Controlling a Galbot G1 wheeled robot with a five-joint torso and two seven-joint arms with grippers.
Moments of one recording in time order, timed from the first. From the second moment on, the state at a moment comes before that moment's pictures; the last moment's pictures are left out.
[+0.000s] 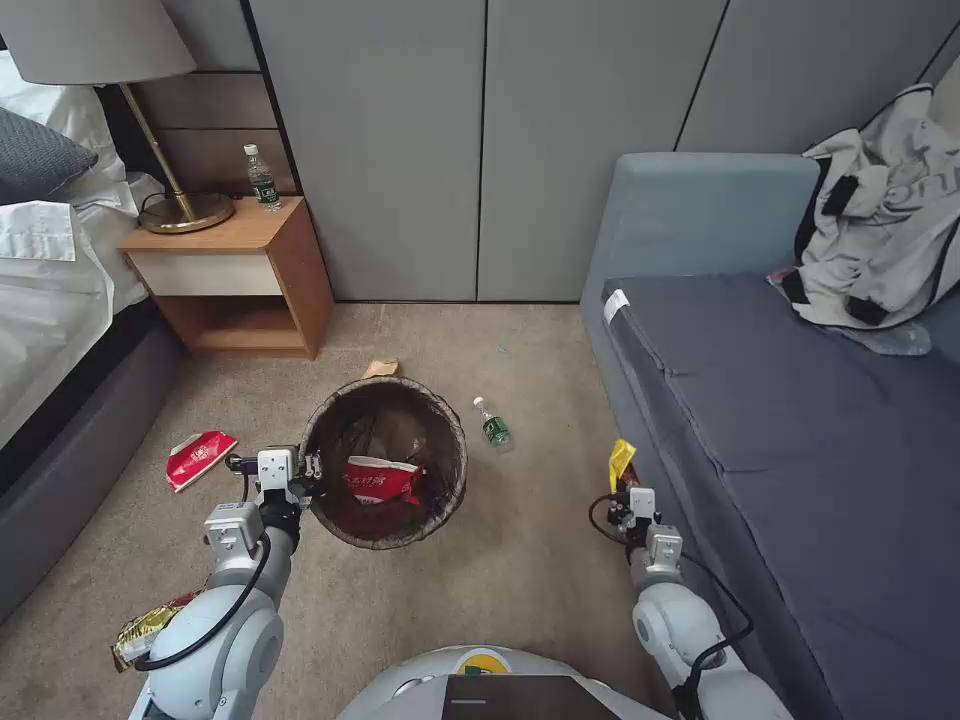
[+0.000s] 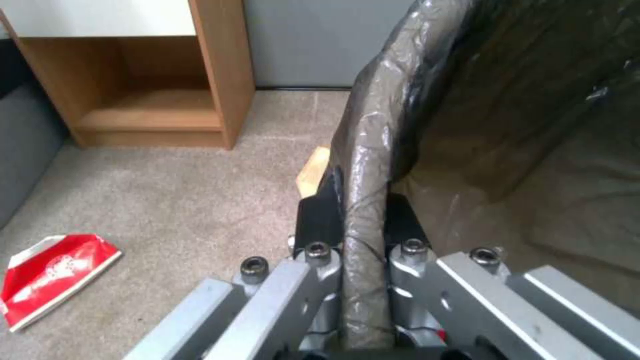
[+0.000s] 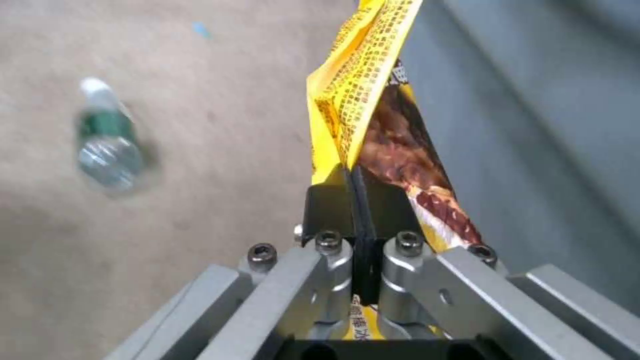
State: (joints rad) left arm 1.70 -1.34 -0.61 -2.36 -0.31 0.42 -0.19; right arm -1.50 1.23 0.42 1.78 0.31 -0.10 0.29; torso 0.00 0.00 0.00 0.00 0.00
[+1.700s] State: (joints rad) left arm 1.69 -1.32 -0.59 -2.33 -0.30 0.44 -0.17; right arm -1.04 0.96 0.10 2.34 0.76 -0.39 0.05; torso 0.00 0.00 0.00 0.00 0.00
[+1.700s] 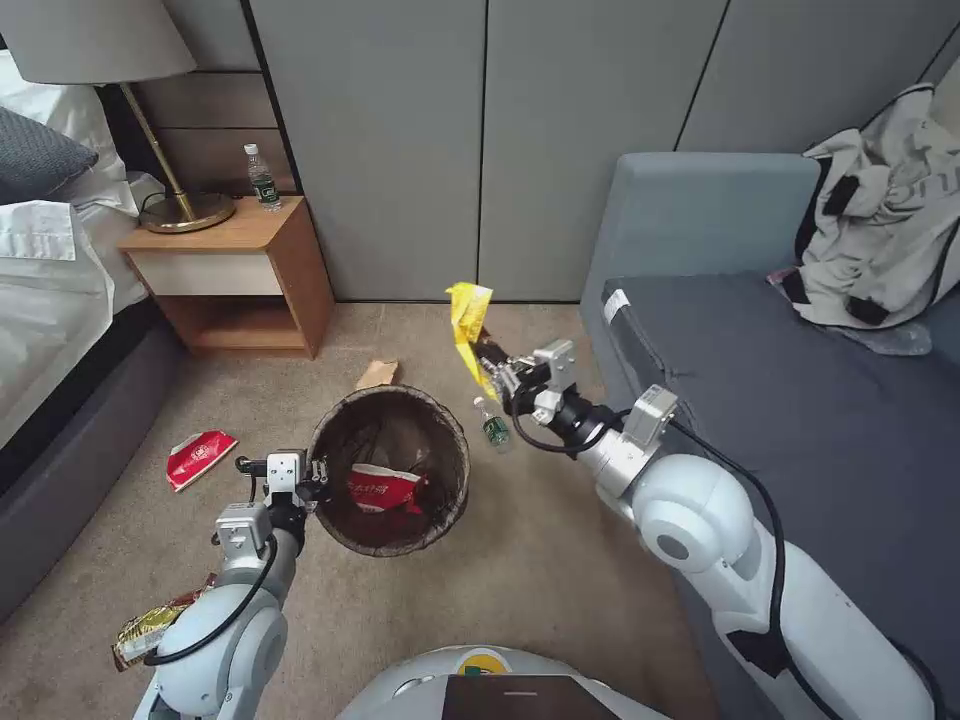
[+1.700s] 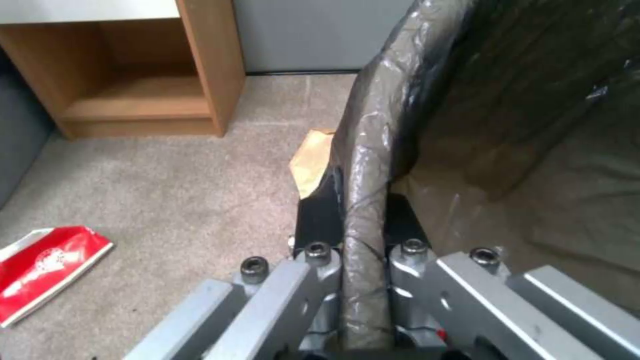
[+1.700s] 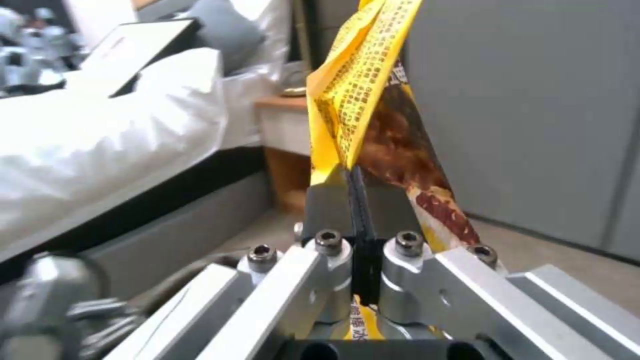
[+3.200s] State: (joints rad) left arm 1.69 -1.32 -0.59 -2.33 -0.30 0.45 -0.17; right arm -0.95 1.06 -0.23 2.18 0.65 -0.38 0.03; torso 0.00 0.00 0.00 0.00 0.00
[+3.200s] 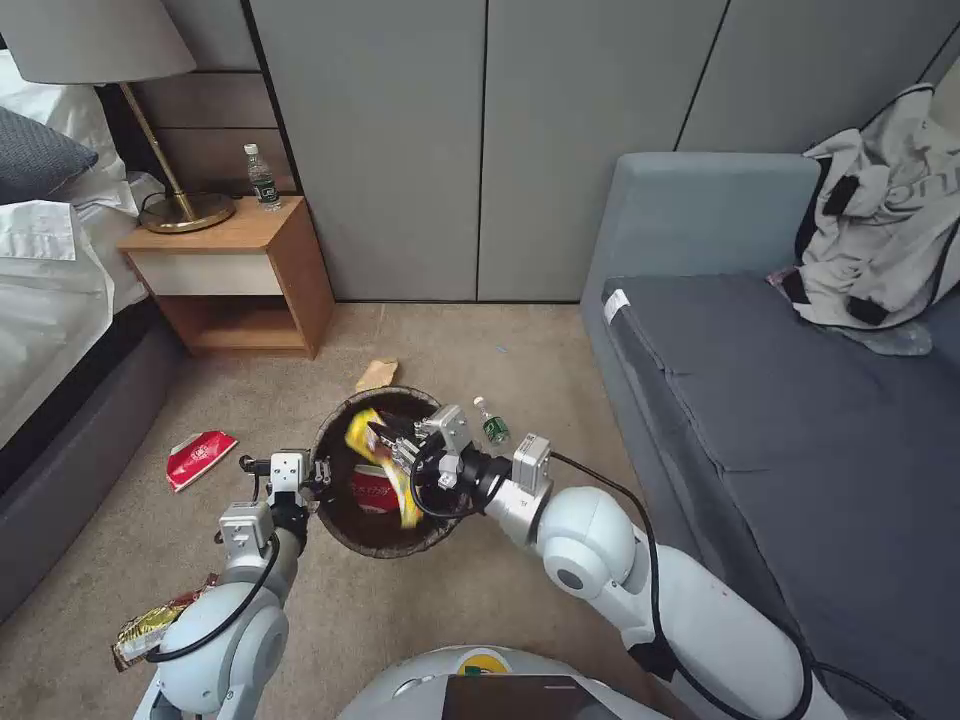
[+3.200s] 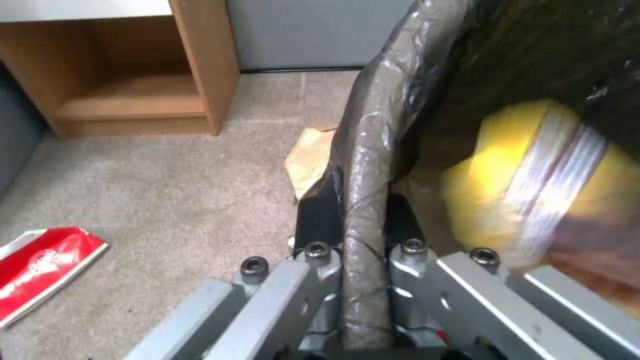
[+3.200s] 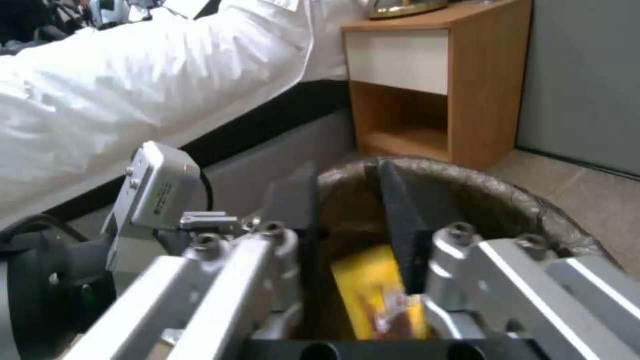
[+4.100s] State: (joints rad) left arm 1.68 -1.32 -0.59 -2.33 -0.30 0.44 -0.17; right arm -1.03 1.01 -0.04 2.28 0.64 -0.35 0.04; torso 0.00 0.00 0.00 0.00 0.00
